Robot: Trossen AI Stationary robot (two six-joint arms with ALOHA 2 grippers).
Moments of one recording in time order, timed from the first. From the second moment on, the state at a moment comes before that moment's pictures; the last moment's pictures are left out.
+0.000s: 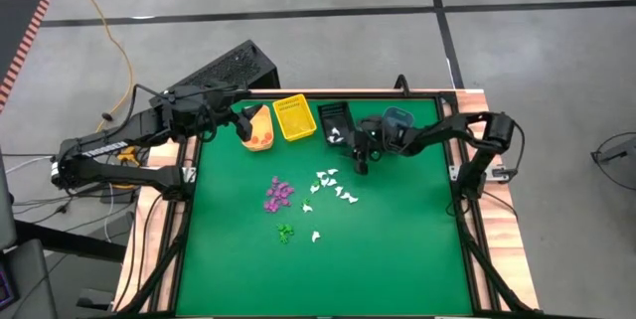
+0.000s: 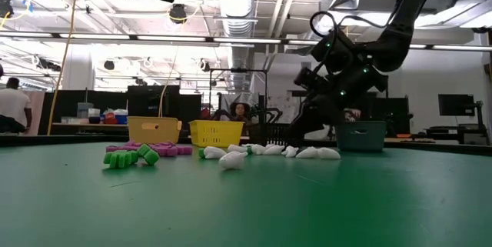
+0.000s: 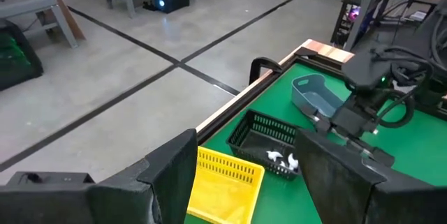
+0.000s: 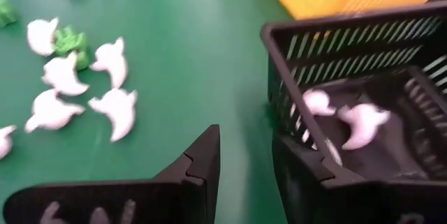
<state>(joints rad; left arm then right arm) 0.29 0.90 1.04 -0.39 -0.40 -0.12 -0.43 1.68 0.62 0.50 -0.23 -0.28</state>
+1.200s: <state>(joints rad) 0.29 0.90 1.04 -0.41 -0.40 -0.12 -0.29 1.77 0.63 0.69 -0.30 -0.18</state>
